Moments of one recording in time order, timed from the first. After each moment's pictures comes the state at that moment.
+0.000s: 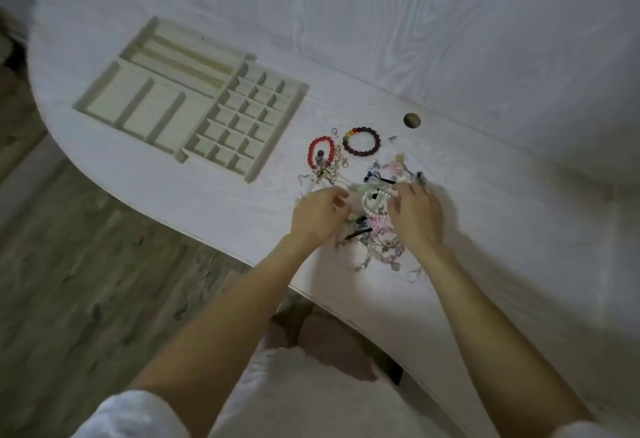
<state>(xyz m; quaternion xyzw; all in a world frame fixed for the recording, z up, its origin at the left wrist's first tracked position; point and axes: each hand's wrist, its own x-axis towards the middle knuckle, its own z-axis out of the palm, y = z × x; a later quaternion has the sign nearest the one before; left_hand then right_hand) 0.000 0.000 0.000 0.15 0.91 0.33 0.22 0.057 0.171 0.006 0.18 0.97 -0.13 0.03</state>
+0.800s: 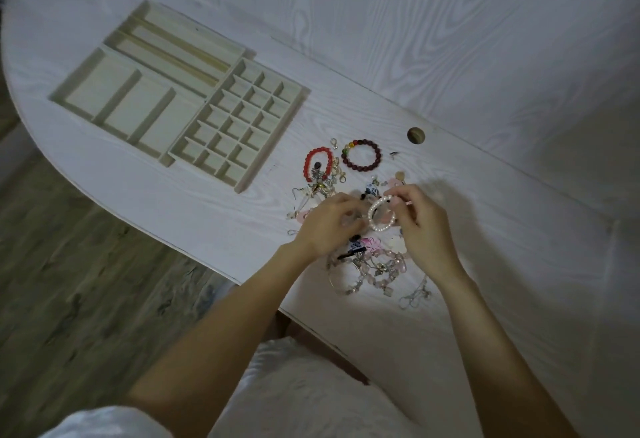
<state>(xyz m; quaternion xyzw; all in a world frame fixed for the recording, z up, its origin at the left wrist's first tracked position) -0.017 0.019 -0.013 0.25 0.83 0.45 0.23 0.043 0.170 0.061 0.14 0.88 -0.45 -0.01</state>
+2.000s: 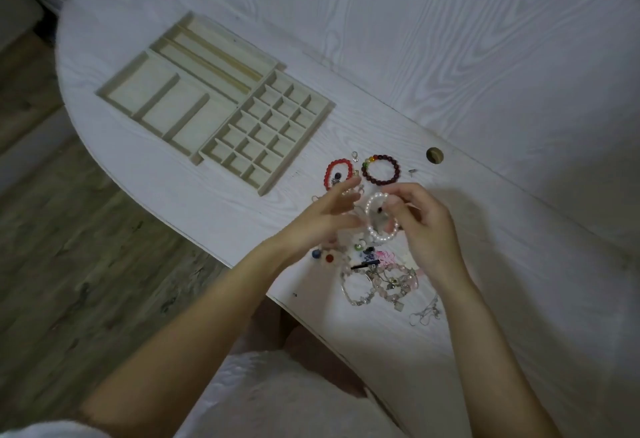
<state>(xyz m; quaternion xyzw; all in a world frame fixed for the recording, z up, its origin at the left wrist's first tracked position) -0.021 -0.026 0.059 0.09 0.67 0.62 0.40 0.032 0.136 0.105 0.13 0.80 -0.58 0.01</state>
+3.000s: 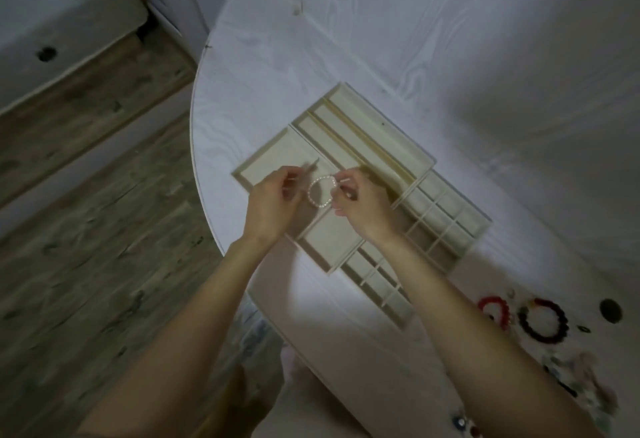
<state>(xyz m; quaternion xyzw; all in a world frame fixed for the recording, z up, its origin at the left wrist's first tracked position) -0.245 -0.281 0.003 -0.08 0.89 0.46 0.01 -0.261 -0.121 0.013 0.05 0.85 -0.49 0.18</state>
